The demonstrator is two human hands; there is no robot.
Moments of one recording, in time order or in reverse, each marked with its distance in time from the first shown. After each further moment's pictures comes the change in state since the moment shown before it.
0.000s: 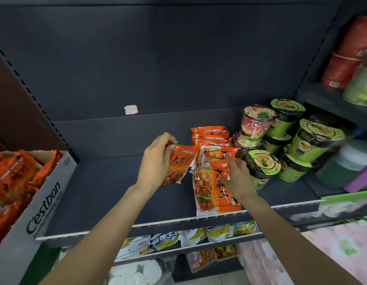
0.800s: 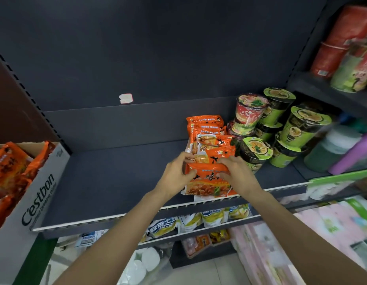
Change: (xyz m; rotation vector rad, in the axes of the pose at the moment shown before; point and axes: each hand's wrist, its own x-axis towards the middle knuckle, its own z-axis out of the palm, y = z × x) left_hand -0.050 -0.013 0.048 -0.220 -0.437 -0.213; right_hand -0.039 -0.005 -0.018 -0.173 -0.052 -0.243
